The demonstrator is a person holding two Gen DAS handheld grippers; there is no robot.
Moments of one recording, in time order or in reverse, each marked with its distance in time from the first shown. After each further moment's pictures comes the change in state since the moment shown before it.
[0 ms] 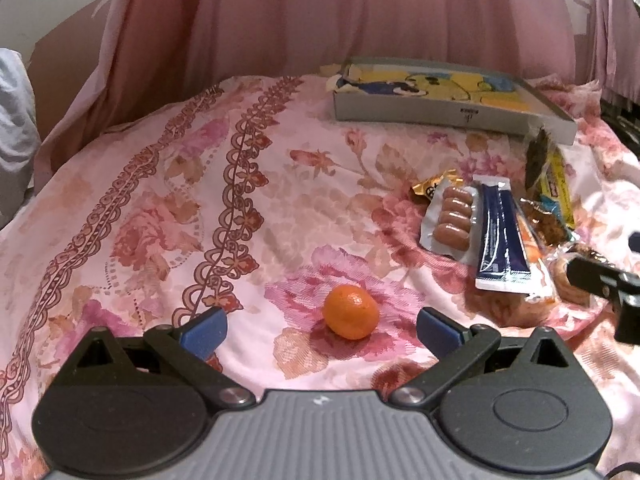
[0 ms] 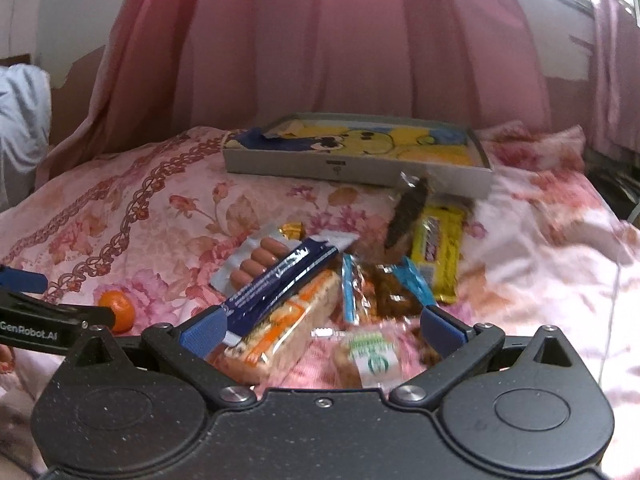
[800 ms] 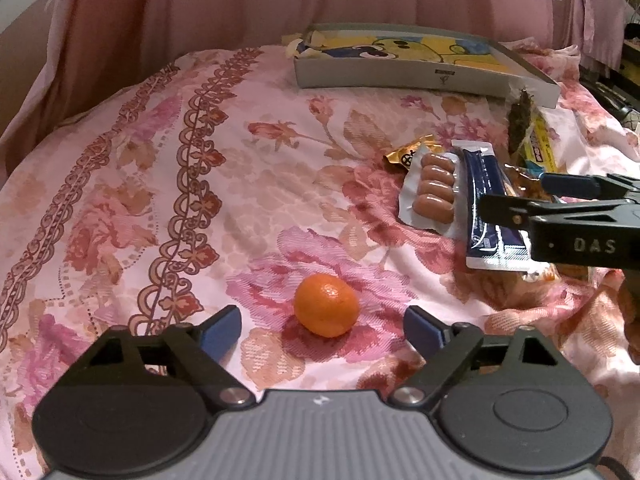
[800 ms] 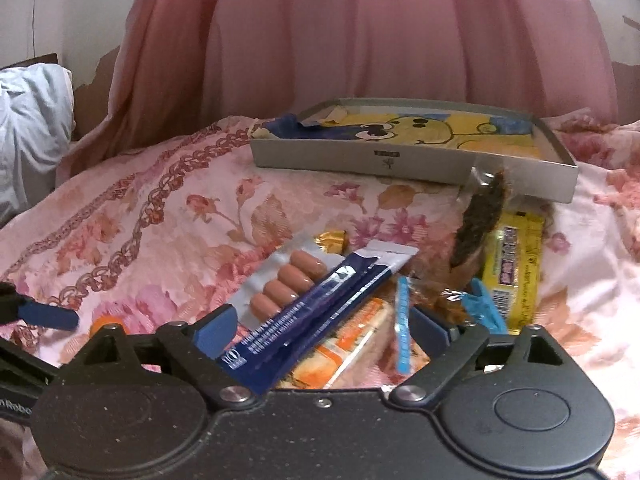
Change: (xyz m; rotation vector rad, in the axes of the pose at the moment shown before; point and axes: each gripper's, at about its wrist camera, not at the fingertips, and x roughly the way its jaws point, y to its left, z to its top) left arm 0.028 -0.005 0.005 0.067 0.084 -0.094; right arm 0.069 0.003 0.017 0.014 0.033 0.154
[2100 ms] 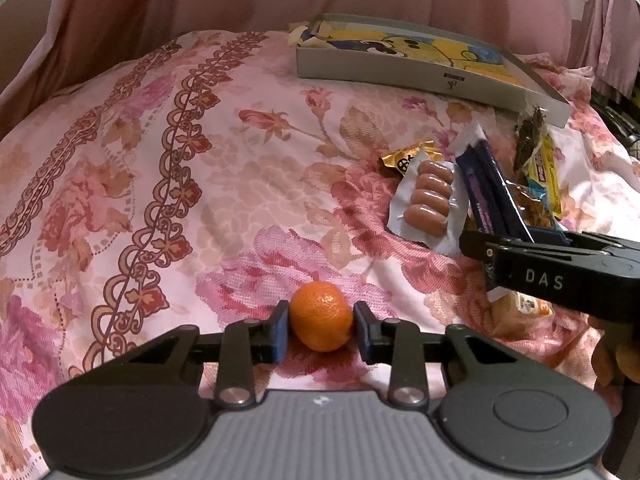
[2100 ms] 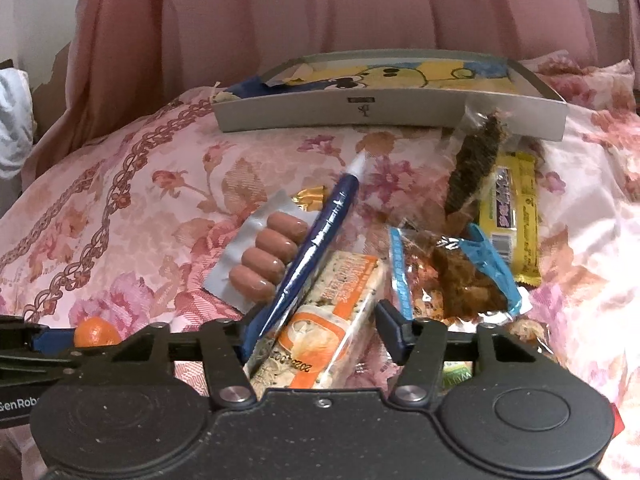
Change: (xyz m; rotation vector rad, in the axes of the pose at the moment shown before) left arm 0.015 -0.006 0.008 -0.101 0.025 -0.030; right arm 0.019 -0.001 -0.007 0.116 0.119 -0.077
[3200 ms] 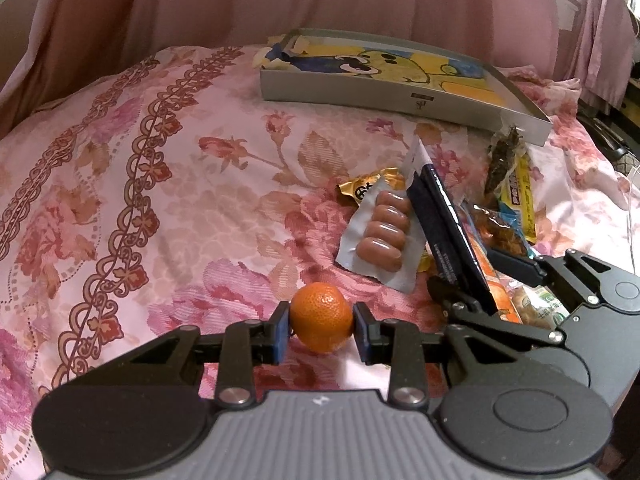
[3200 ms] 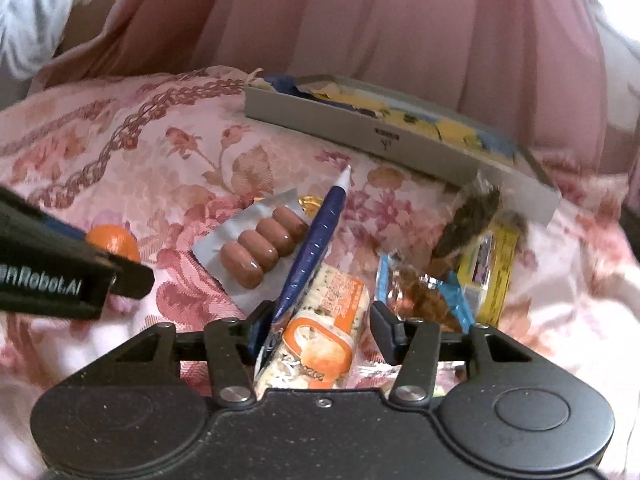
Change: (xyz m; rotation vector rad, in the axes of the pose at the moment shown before) left arm -0.001 -0.029 0.018 -0.010 -0.024 -0.028; right arm -0.010 0.030 -0.018 -0.348 -0.093 -0.153
